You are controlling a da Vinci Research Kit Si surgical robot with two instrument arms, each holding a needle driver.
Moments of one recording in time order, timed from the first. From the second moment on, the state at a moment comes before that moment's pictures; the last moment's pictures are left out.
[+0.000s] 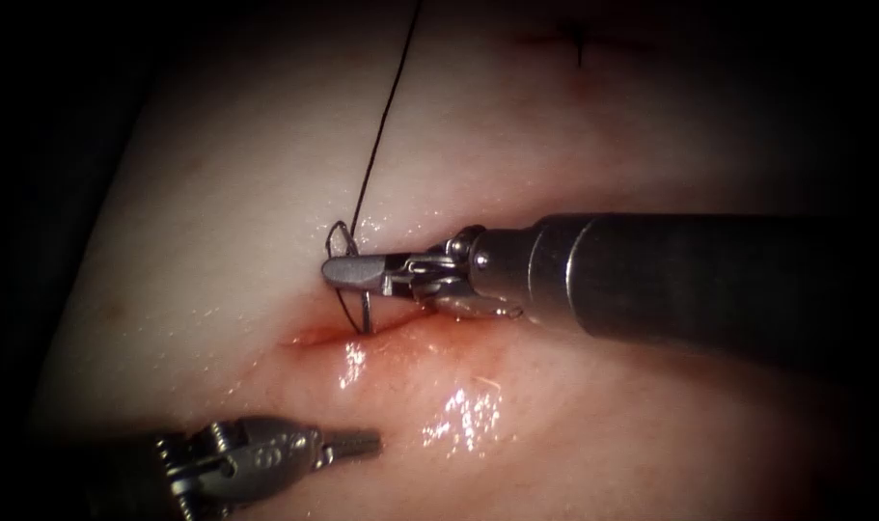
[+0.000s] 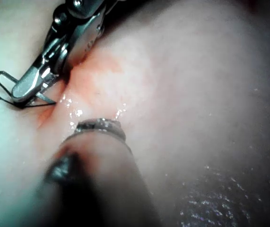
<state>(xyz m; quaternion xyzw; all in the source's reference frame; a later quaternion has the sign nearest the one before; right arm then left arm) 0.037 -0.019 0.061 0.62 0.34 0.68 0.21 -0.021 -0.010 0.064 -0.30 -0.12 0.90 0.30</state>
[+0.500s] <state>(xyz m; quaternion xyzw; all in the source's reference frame) 0.039 -0.022 0.057 0.68 0.29 0.65 0.17 -0.021 -0.010 0.065 -0.30 -0.12 0.90 0.29</state>
